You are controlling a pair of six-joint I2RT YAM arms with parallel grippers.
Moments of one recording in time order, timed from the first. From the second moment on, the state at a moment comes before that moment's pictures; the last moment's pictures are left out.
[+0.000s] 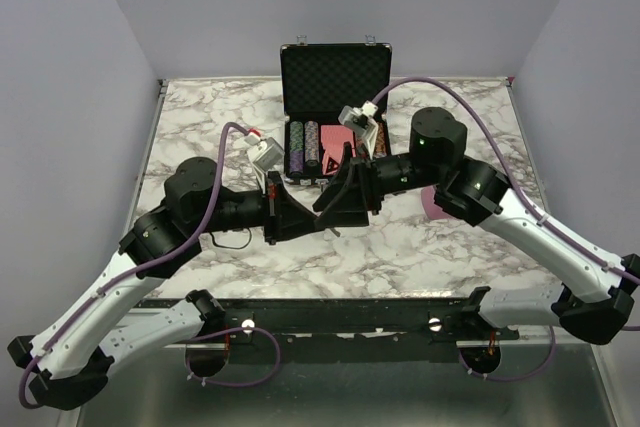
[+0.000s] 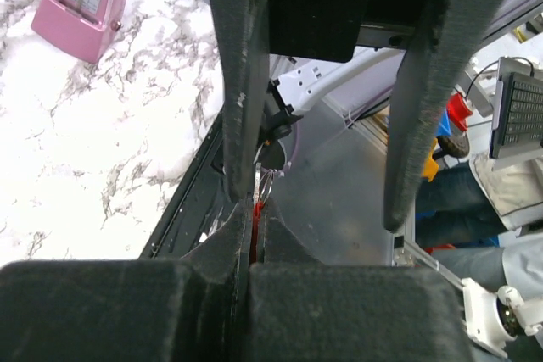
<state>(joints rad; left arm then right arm) -0.80 0.80 1.11 -0.49 0.59 -0.58 0.91 1.25 1.40 -0.30 -0.86 0.51</state>
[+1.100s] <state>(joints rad) -0.80 0.74 1.11 -0.37 0.43 -0.72 0.91 1.14 1.30 -0.13 -0.59 0.68</state>
